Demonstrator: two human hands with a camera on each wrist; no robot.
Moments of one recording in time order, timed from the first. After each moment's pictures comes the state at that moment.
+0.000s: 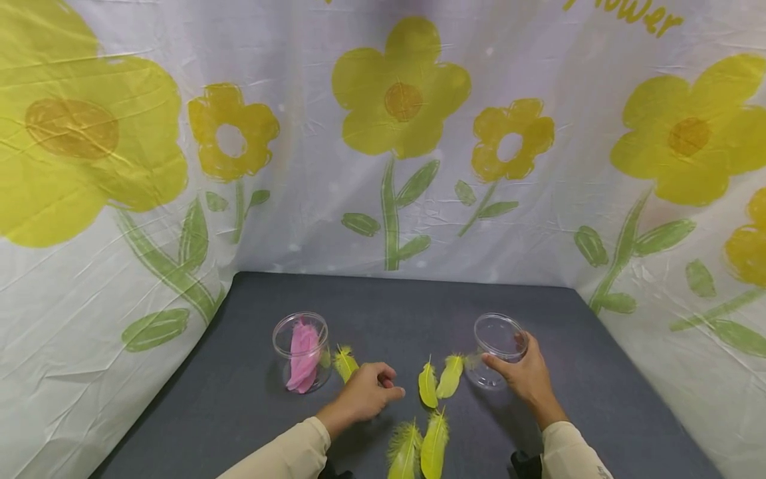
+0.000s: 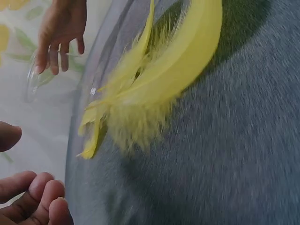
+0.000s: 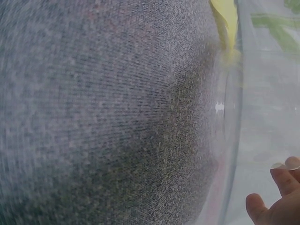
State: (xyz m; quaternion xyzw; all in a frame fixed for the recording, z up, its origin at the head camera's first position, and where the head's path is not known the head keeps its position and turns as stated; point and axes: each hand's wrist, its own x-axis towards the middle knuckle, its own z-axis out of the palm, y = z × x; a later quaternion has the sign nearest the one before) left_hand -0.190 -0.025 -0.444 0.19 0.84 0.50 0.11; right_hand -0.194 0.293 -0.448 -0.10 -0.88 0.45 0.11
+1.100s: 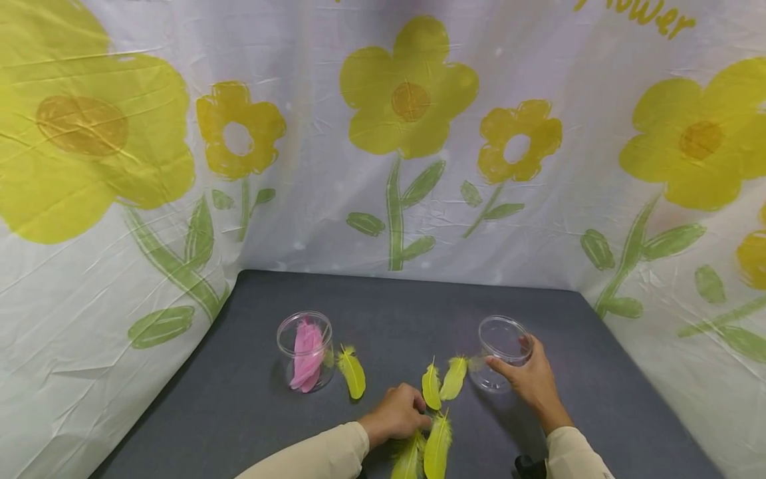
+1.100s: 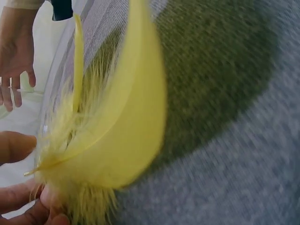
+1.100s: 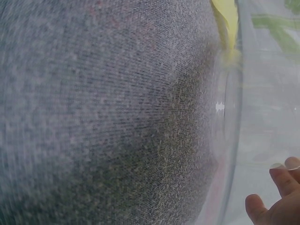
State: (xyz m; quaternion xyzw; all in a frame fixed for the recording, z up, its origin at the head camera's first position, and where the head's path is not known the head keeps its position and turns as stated) left_hand -0.185 0.025 -0.469 0.15 0.87 0.43 0.19; right_hand -0.197 0.295 -0.449 -0.10 -0.88 0.44 0.11
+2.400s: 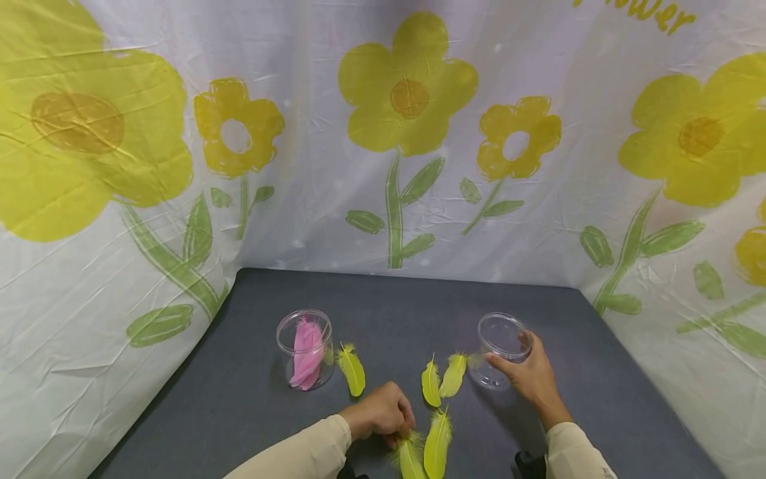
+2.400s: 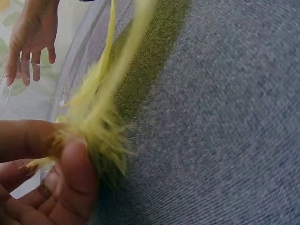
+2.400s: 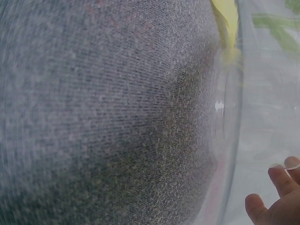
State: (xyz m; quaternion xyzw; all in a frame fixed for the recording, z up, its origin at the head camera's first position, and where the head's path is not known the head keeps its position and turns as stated) left_hand -0.181 -0.001 -0.460 0.14 0.82 0.48 0.28; right_hand -0.193 0.294 -0.446 -0.10 -0.89 0.44 0.09
